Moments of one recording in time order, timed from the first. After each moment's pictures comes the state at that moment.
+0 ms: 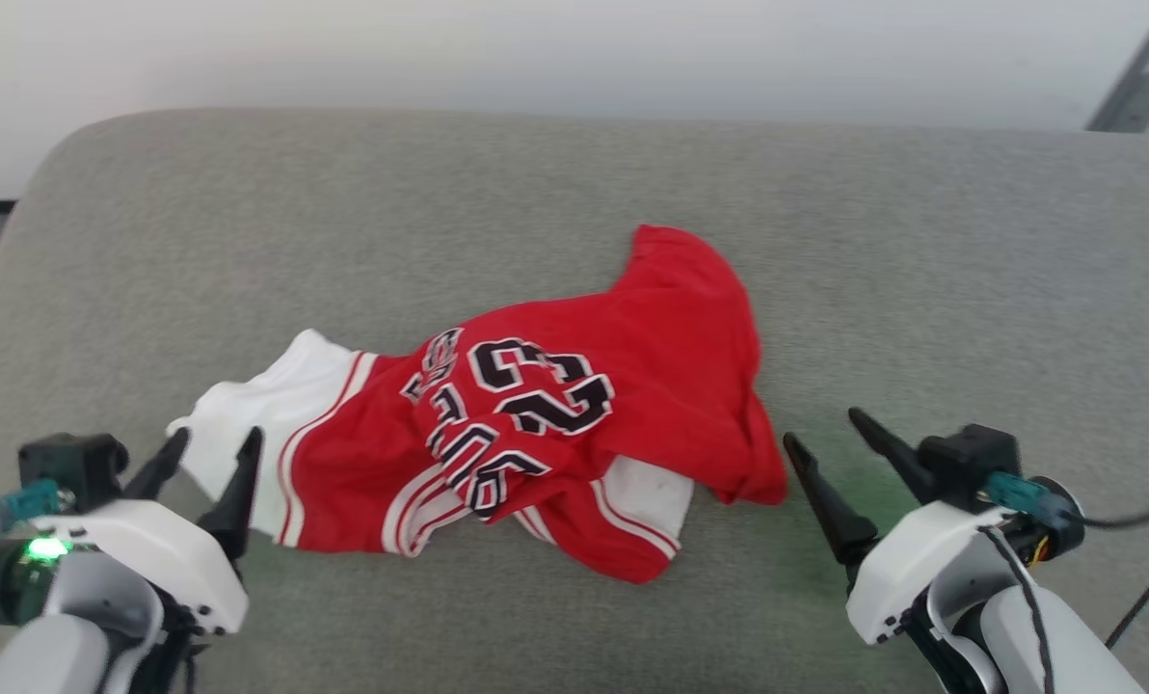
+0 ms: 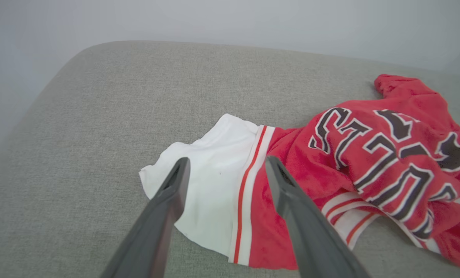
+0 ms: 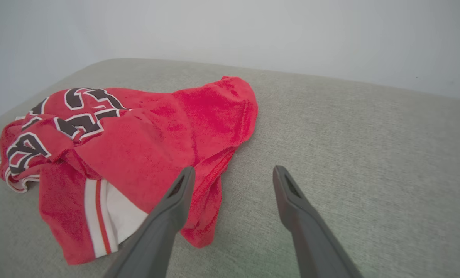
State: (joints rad) left arm -0.18 0.61 -0.34 0.16 -0.76 0.09 0.06; right arm -0.22 -0.26 0.32 0.28 0.39 0.13 -0.03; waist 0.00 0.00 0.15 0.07
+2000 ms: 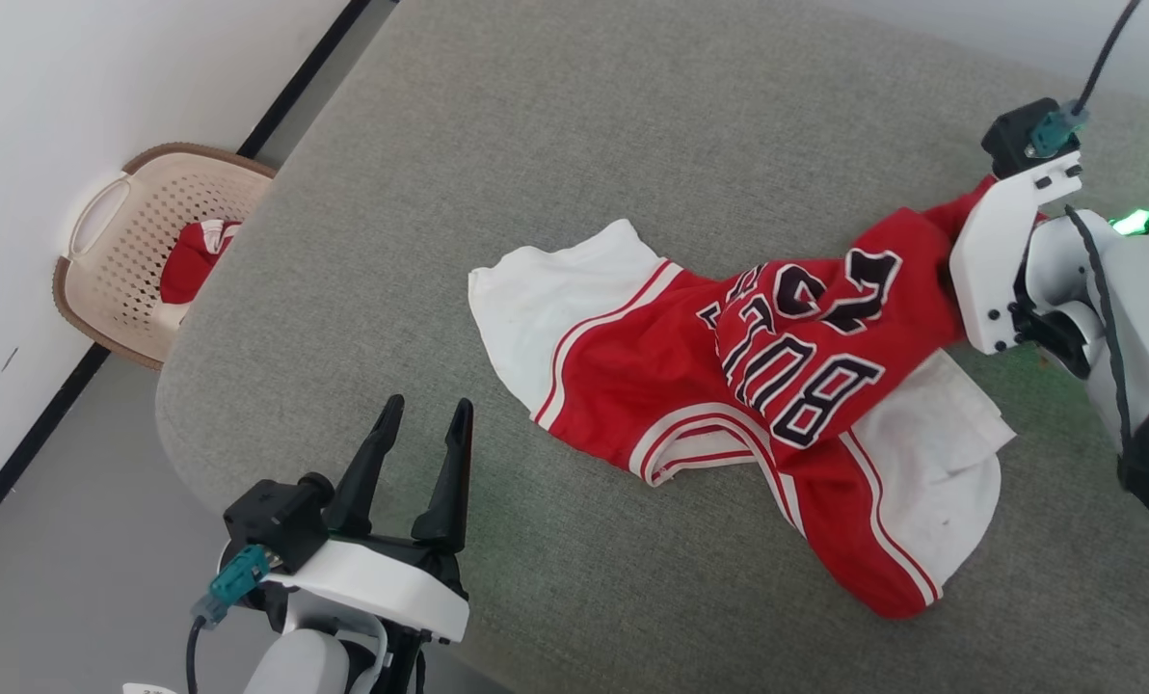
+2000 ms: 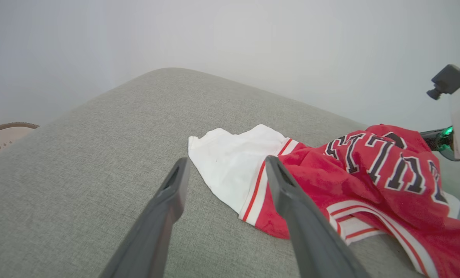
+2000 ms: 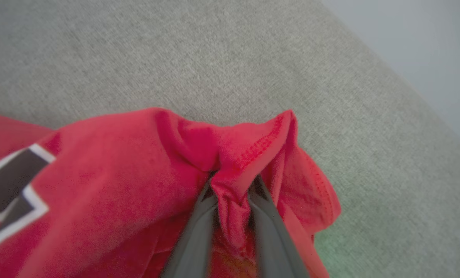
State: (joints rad) left arm -0.16 0.09 -0.25 0.25 -0.43 -0.13 -0.26; right arm -1.02 -0.39 0.65 1.00 0.54 0.13 0.42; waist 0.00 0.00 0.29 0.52
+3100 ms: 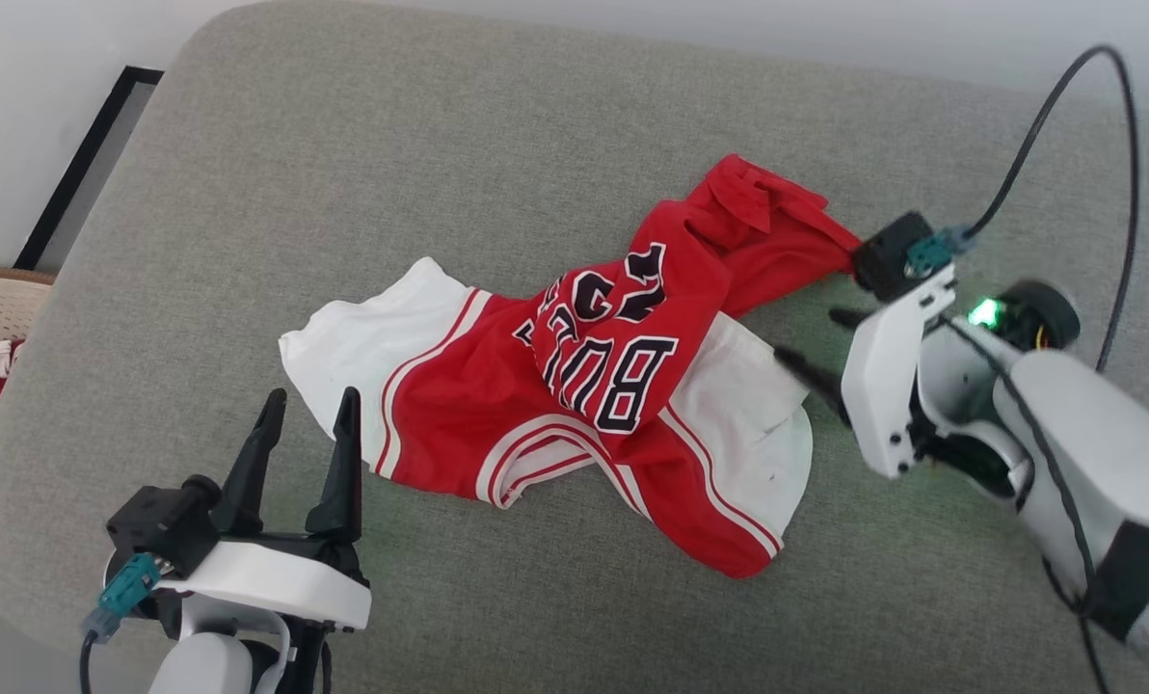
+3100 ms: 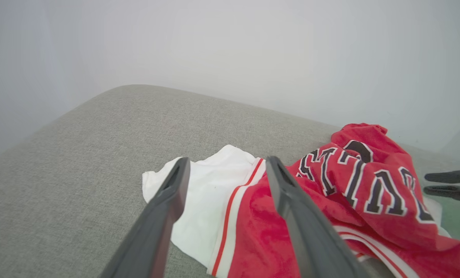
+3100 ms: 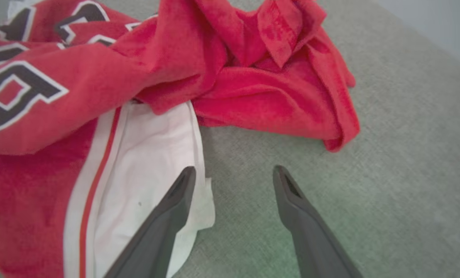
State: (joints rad) left arm -0.14 0.17 -0.11 0.21 -0.41 -0.13 -0.26; right arm -0.79 -0.47 0.81 0.51 0.76 0.13 0.41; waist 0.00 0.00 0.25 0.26
